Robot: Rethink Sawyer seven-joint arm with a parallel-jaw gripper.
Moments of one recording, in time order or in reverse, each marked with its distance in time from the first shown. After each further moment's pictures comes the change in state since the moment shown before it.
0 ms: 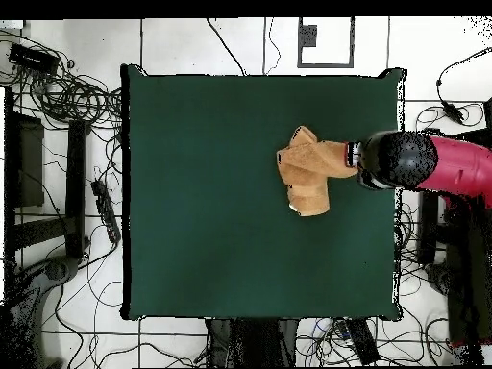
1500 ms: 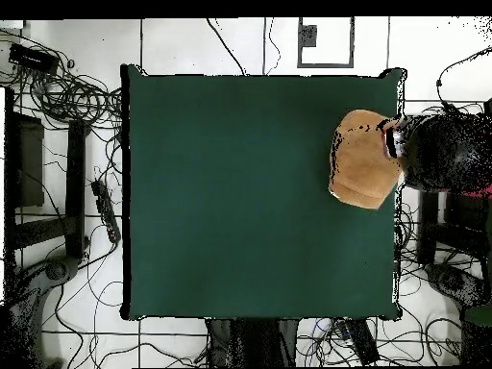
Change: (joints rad) arm -0.030 -0.252 0.071 0.015 -0.015 0.092 -0.243
